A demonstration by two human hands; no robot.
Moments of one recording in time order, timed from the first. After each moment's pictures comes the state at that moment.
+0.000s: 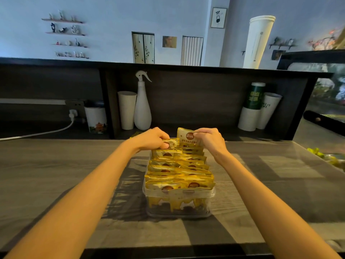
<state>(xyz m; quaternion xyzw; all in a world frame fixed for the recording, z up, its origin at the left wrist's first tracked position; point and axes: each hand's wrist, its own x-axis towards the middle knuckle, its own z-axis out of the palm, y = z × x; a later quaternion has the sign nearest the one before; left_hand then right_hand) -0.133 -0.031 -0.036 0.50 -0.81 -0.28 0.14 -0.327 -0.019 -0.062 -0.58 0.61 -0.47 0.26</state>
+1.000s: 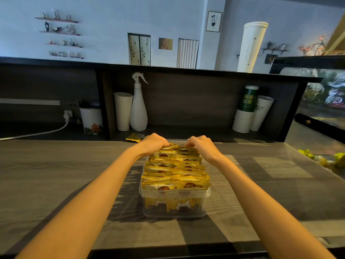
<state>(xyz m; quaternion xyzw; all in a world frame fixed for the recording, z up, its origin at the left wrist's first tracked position) -0.148 -0.038 -0.054 0.52 -0.77 -0.31 0.20 -0.320 -0.005 -0.059 -0.65 0.62 -0.34 0.28</state>
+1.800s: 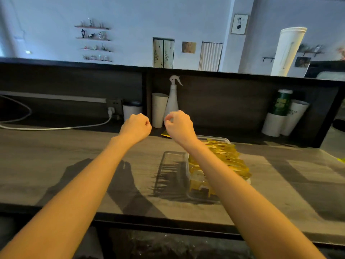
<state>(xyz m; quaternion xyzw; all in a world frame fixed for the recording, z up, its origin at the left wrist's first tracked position) -0.002 0.008 -0.030 0.66 -0.69 0.00 0.30 -0.144 0.028 -0.015 -0.75 0.53 -0.39 0.10</state>
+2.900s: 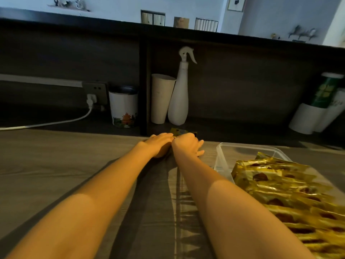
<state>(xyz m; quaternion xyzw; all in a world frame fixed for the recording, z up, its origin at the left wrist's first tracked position) -0.013 -0.171 -0.121 0.54 -0.84 -0.08 -0.02 -0.093 -0.162 -0.118 -0.40 0.81 -0.33 0.27</state>
